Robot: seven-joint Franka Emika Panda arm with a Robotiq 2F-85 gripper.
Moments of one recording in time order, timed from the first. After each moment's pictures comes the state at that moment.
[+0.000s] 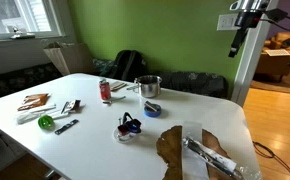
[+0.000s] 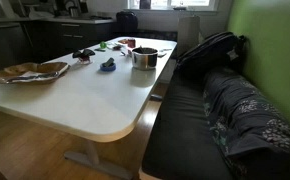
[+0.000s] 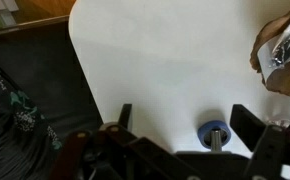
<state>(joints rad) 0.01 -0.36 -0.23 -2.51 0.03 2.29 -0.45</state>
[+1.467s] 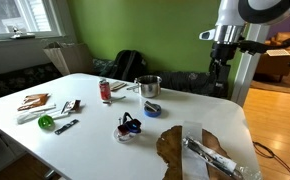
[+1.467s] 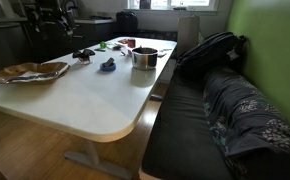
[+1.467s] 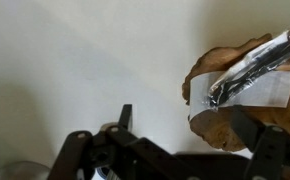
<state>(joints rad) 0.21 -0.18 -0.06 -2.59 0.13 2.48 -0.61</state>
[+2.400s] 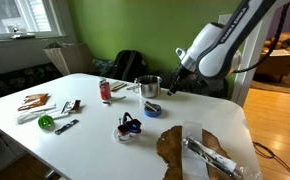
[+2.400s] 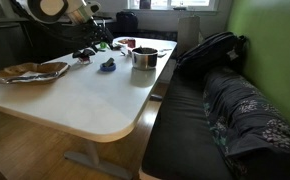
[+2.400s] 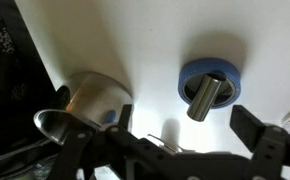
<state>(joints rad) 0.21 0.41 -0.04 -2.32 0.12 3.32 -0.50</state>
